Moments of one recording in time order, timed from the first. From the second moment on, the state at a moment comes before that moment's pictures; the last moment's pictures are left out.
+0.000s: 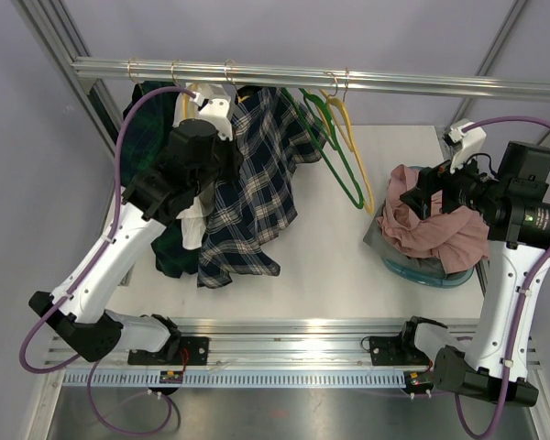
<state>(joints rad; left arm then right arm) -0.63 1.32 1.63 -0.69 -0.22 -0.26 -0.26 1.08 1.61 -1.15 -0.72 -0.43</state>
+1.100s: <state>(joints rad) -0.60 1.33 1.60 -0.64 -0.13 -0.56 -0.26 1.08 1.61 -1.15 -0.81 -0.38</state>
